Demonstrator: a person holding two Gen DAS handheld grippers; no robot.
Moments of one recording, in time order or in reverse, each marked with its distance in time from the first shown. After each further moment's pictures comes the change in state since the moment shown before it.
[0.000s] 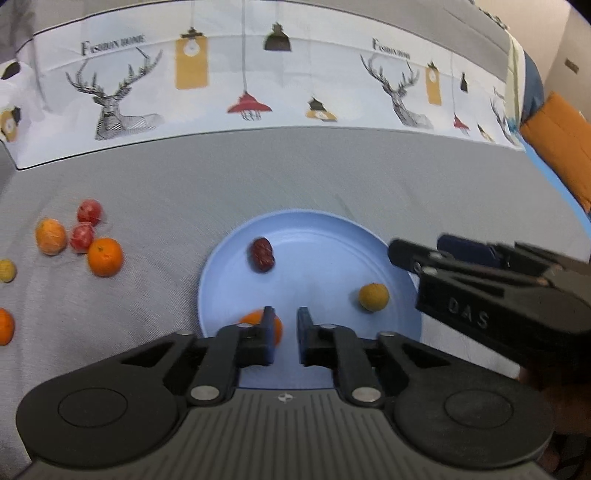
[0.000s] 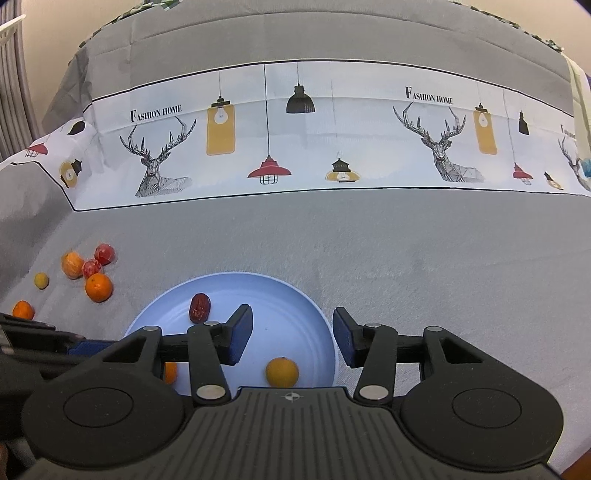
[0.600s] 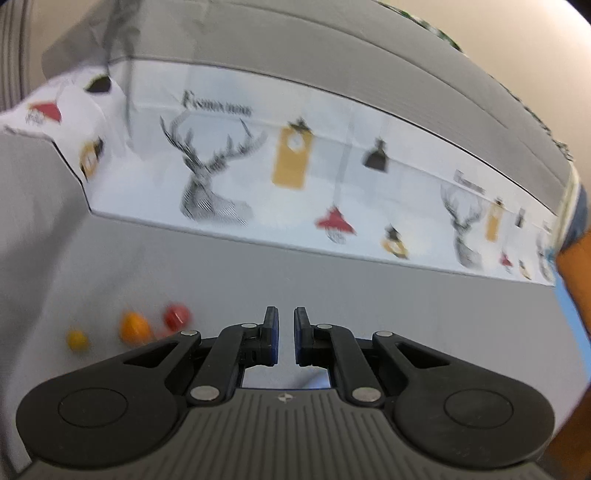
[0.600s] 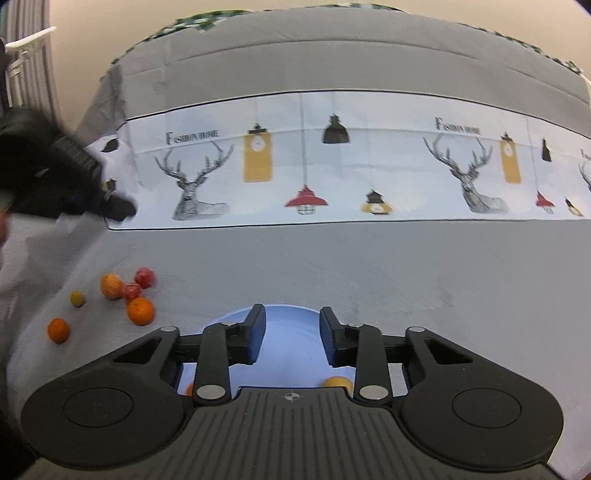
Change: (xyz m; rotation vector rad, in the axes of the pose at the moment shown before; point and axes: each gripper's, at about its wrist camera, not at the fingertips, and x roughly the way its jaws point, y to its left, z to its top) left arm -0.048 0.101 0.118 -0.277 -0.153 0.086; right arm -0.019 0.029 0.019 -0.037 -0.064 0.083
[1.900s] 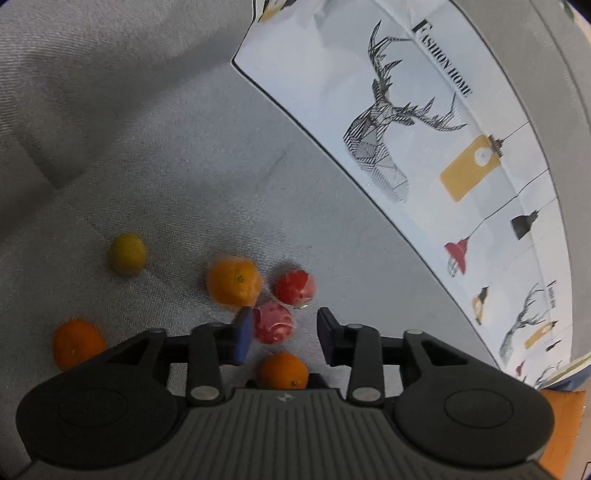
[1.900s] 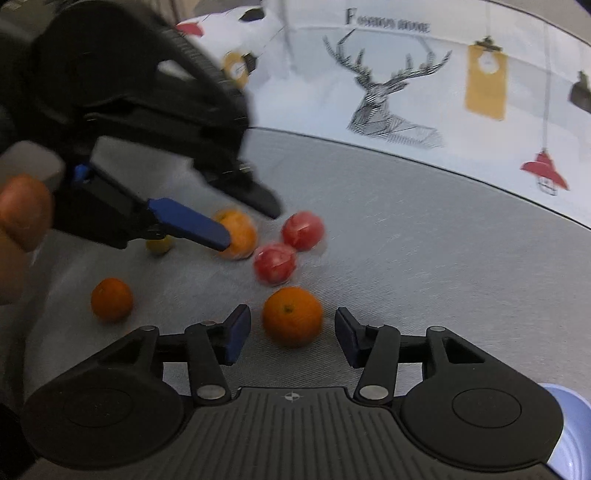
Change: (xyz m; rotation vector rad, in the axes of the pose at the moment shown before) left arm 0.097 0.154 -0.007 -0.594 0.296 0.044; right arm 0.178 0.161 0.009 -0.263 0.306 0.379
